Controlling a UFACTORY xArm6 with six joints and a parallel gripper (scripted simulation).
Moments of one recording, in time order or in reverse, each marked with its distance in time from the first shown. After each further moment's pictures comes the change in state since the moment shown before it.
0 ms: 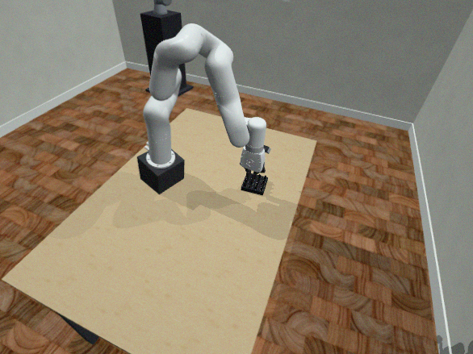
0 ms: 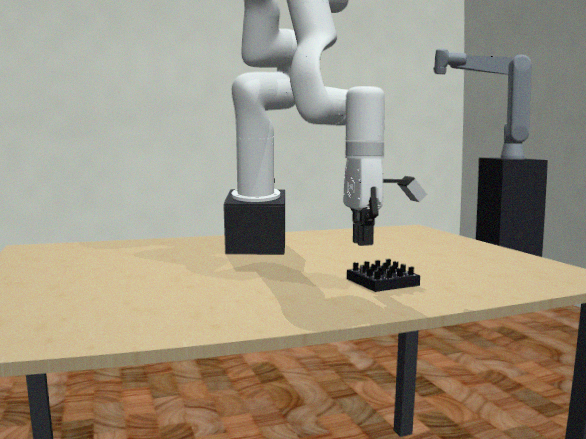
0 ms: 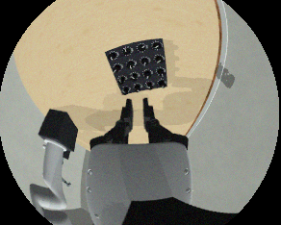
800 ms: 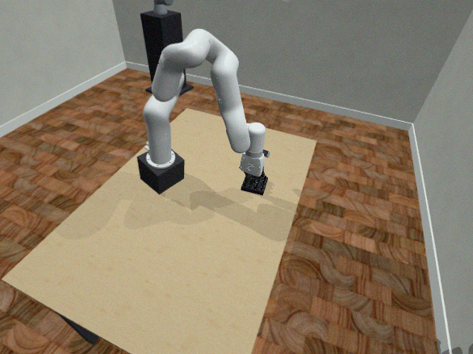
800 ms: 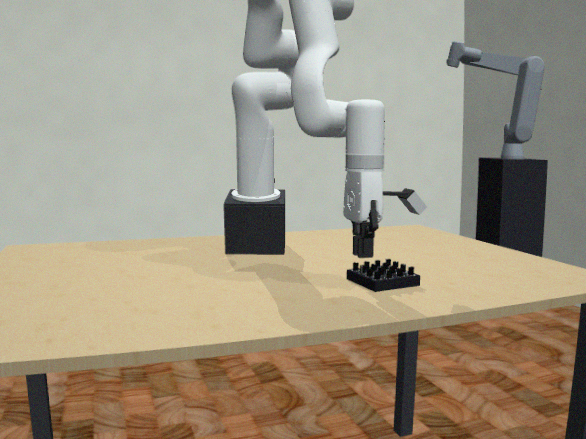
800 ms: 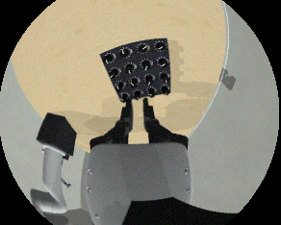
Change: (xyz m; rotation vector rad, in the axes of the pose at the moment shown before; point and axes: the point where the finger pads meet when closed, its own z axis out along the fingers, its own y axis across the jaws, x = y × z) arm 0.001 0.000 0.025 0.000 0.000 0.000
